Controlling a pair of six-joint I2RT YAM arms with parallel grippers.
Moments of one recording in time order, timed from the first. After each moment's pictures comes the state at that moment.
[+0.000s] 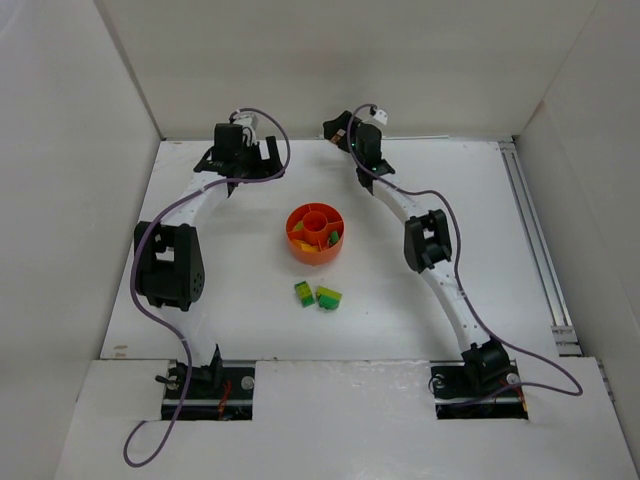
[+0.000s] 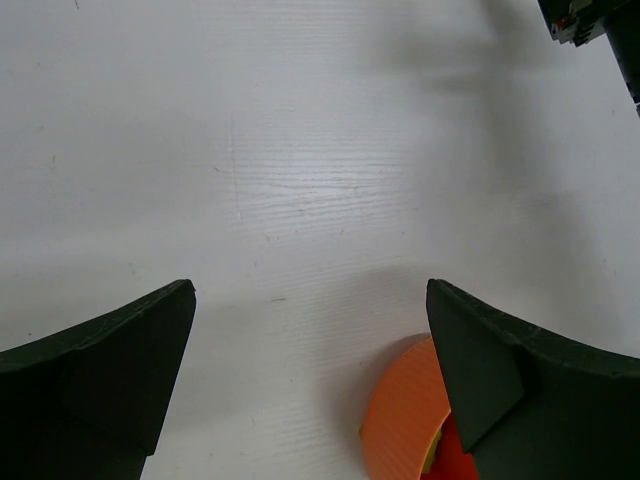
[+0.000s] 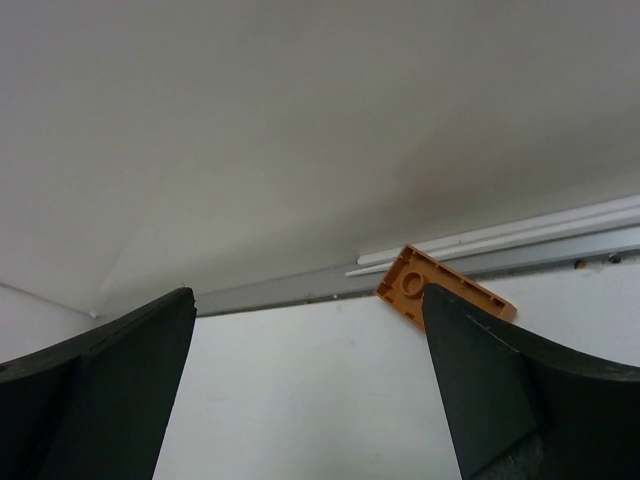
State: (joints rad) left arm -0.16 1.83 1.47 -0.28 0.19 -0.27; right arm 0.39 2.97 2.73 0.21 0.13 0.71
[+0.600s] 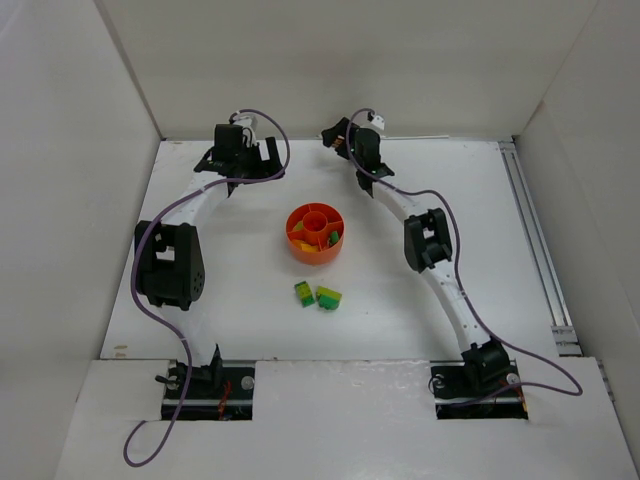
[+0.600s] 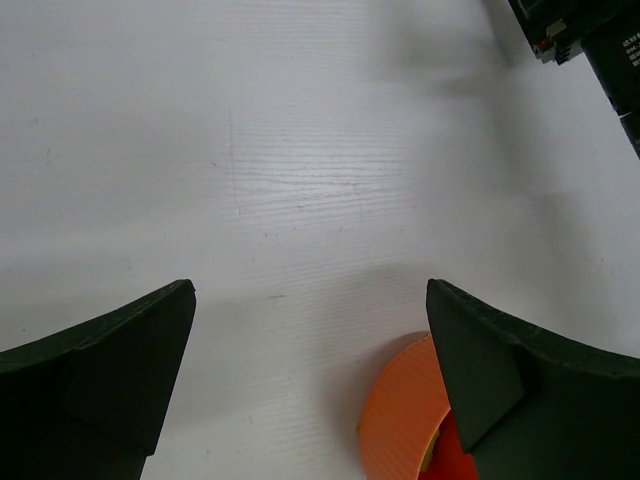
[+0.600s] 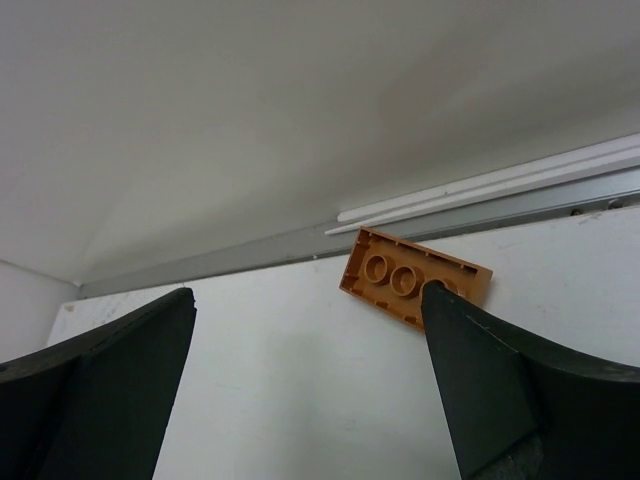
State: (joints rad) left arm -0.16 1.84 1.47 -0.28 0.19 -0.28; right arm 0.39 2.97 2.68 0.21 0.08 0.73
